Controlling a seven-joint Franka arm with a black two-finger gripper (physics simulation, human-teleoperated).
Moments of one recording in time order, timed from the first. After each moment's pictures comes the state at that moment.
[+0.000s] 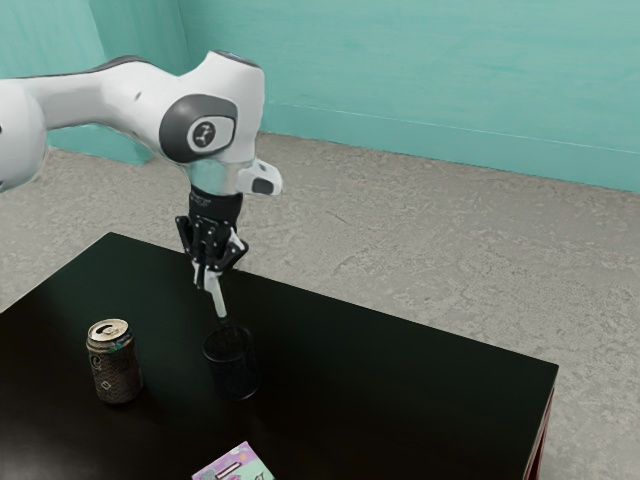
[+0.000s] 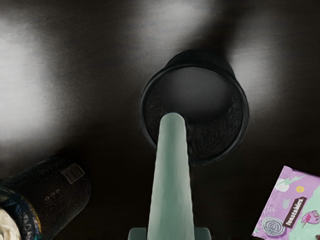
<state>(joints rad) -0.35 0.09 0.19 -1.83 0.12 1.58 -0.06</state>
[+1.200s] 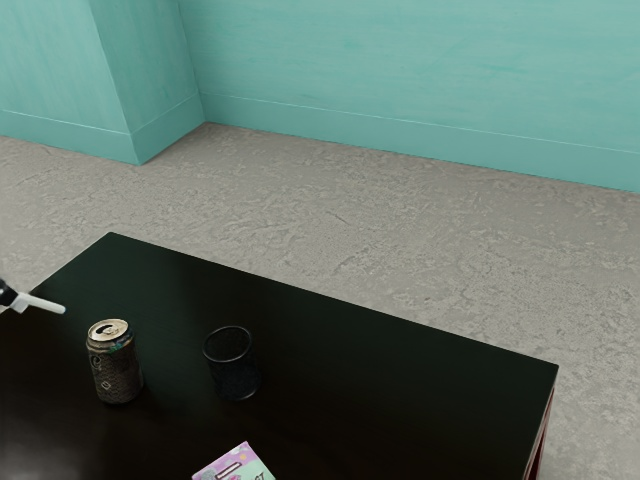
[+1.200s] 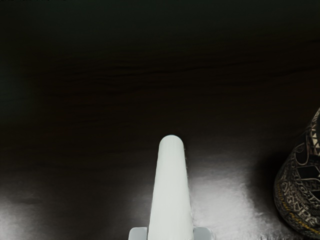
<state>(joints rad) -0.35 -0.86 1.06 -2.62 0.74 2.34 0.31</state>
